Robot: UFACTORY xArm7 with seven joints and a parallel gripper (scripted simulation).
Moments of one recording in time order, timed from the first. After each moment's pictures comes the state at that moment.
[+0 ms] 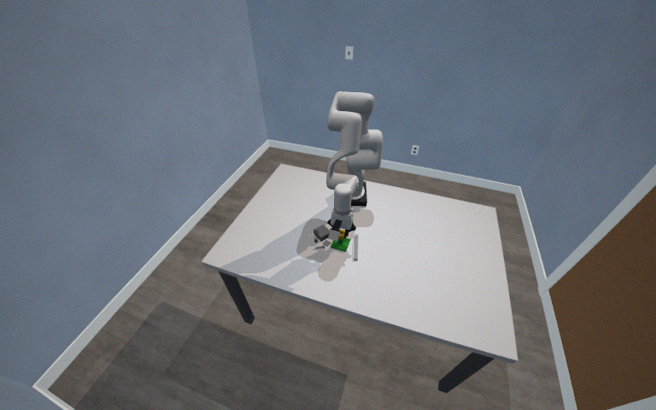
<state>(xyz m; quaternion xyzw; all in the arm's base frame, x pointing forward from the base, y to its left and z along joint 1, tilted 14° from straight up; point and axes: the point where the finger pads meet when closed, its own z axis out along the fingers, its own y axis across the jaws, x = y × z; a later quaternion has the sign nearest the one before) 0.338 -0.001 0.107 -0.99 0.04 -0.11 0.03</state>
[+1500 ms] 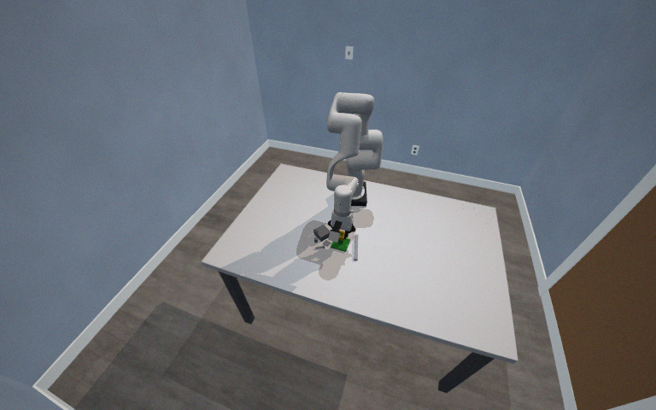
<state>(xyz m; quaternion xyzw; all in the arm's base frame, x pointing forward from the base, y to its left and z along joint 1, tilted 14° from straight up) 0.339 -0.001 0.098 -0.99 0.04 -0.11 0.03</state>
